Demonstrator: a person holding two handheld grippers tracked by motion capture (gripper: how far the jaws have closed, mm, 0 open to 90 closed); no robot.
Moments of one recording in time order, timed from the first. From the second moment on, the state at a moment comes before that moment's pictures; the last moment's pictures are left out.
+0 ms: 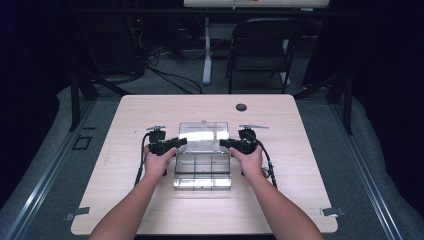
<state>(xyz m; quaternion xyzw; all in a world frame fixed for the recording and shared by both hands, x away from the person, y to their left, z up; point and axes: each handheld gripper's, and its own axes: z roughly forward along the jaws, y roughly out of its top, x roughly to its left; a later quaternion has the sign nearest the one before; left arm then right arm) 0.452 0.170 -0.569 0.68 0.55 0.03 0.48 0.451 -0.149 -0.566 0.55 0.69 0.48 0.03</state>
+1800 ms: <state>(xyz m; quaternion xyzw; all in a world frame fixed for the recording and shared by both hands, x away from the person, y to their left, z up) 0.457 0.164 -0.581 0.68 0.57 -0.02 0.46 0.454 -0.145 -0.576 0.59 0.67 0.45 -0.02</state>
